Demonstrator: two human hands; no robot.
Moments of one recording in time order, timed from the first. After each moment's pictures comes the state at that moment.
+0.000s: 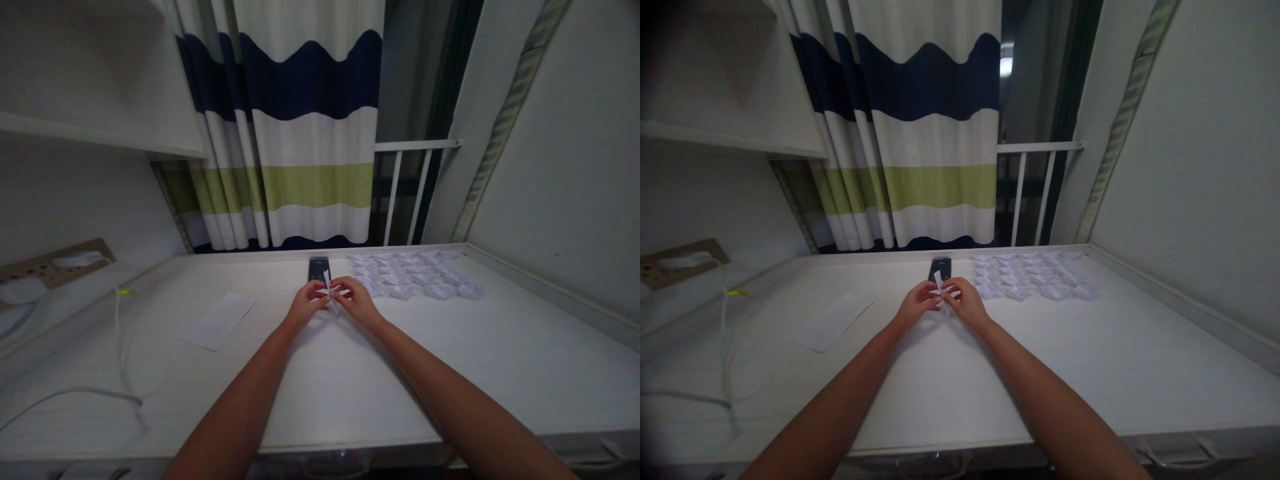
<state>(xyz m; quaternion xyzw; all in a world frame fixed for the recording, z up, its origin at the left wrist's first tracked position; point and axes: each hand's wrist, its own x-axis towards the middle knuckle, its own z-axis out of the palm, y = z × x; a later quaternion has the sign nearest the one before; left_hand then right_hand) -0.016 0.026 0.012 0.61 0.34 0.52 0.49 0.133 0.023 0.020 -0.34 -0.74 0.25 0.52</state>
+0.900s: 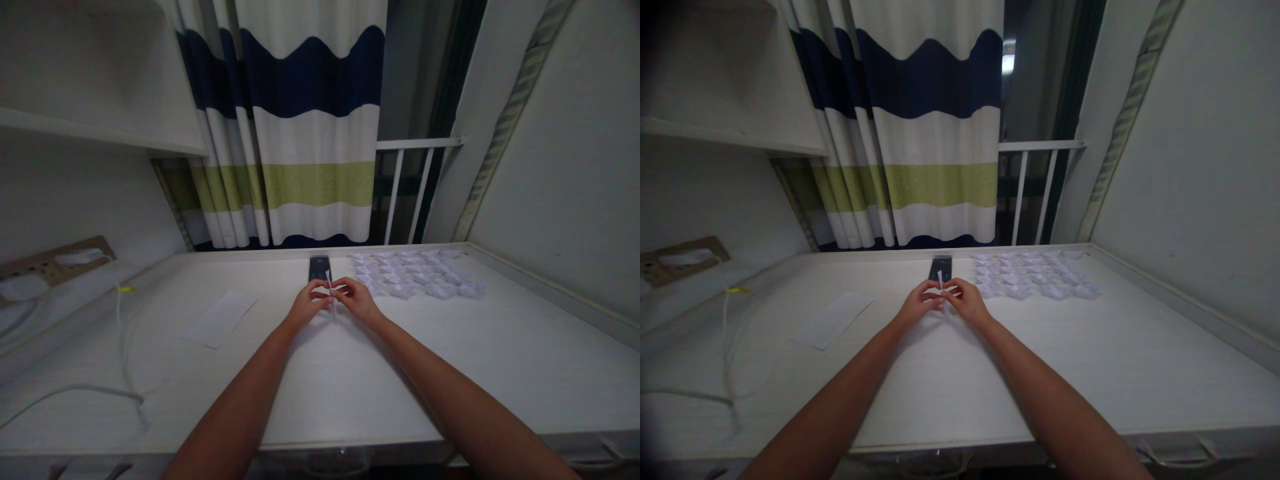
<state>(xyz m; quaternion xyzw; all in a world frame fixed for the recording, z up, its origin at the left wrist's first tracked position) -0.015 0.026 0.009 0.63 0.35 0.51 0.47 0.132 0.028 0.016 -0.36 -0.73 0.30 0.50</state>
